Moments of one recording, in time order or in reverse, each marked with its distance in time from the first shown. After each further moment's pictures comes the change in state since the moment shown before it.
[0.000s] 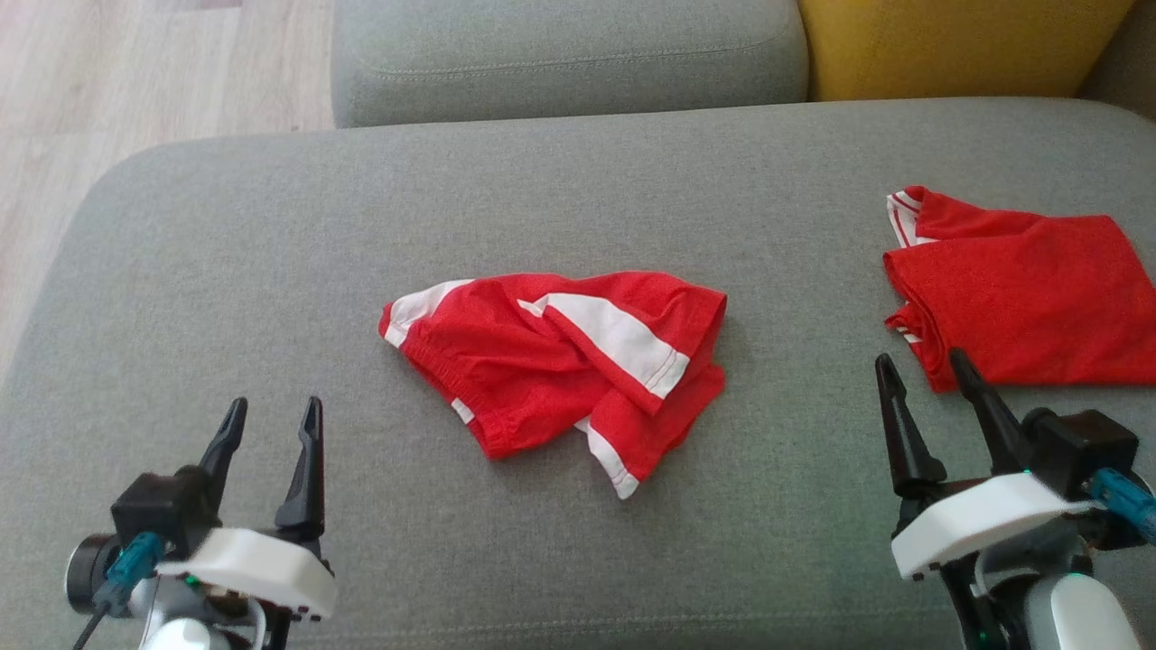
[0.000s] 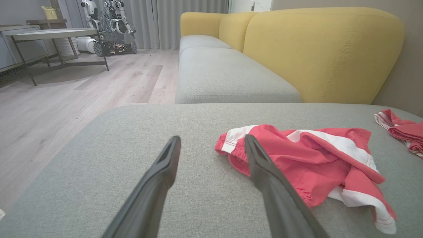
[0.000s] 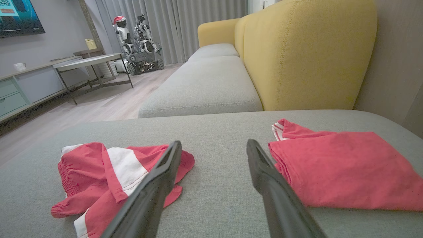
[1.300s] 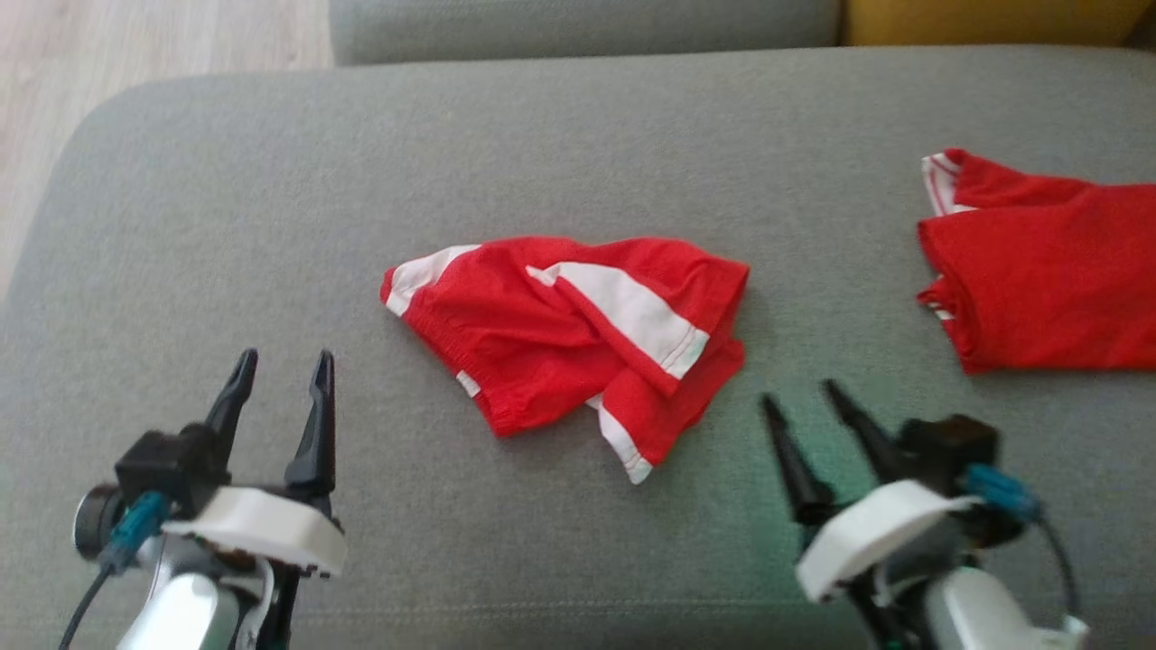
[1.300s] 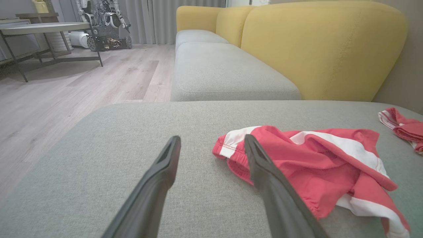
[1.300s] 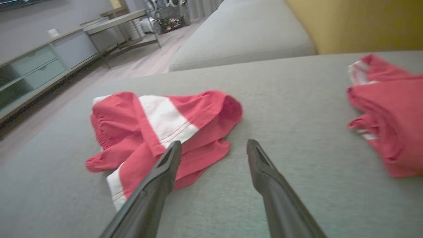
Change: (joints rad) left arm -0.086 0.004 -0.031 0.003 -0.007 -0.003 -0.012; right arm -0.060 0.000 0.185 0.167 0.070 0.000 -0.010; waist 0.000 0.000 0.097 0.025
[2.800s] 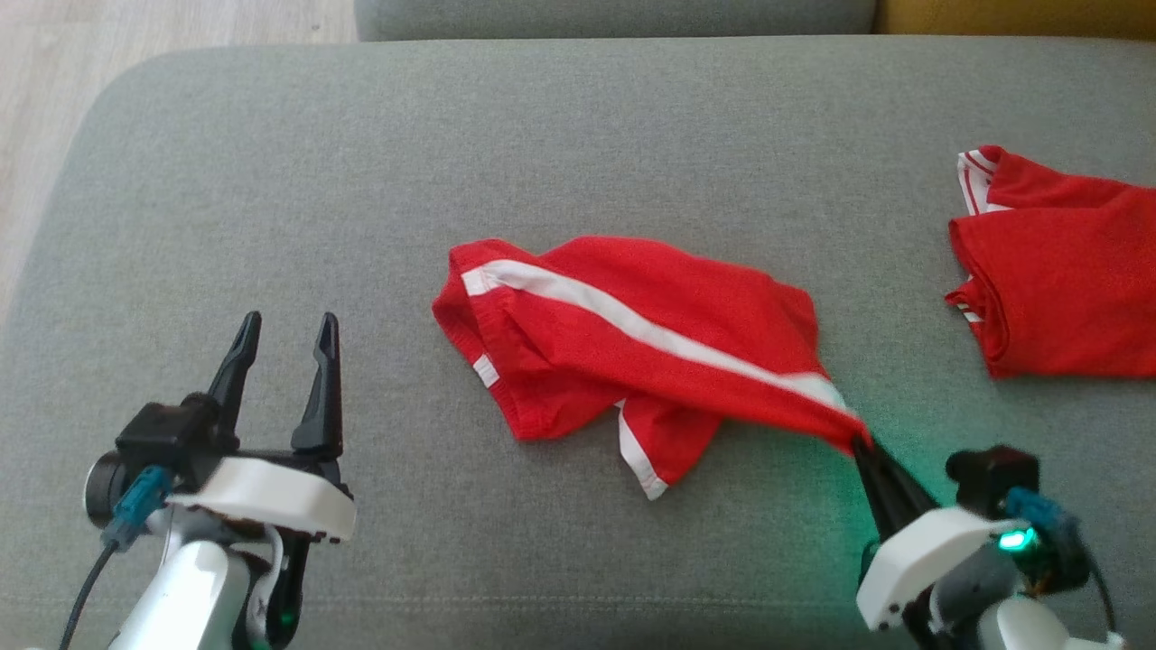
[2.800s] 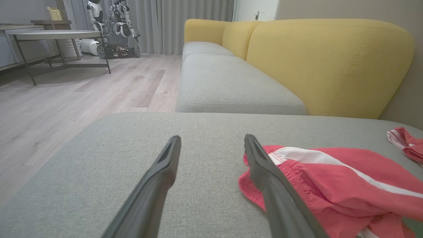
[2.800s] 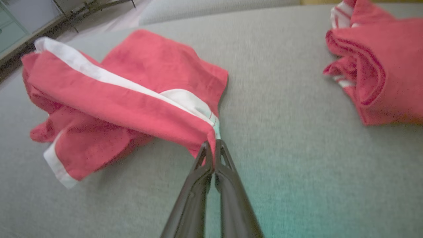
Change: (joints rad) left arm -0.069 -0.044 0.009 0.051 0.004 -0.026 -0.044; right arm 0.033 -0.048 -0.091 0.079 -0.022 0.000 0.029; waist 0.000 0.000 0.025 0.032
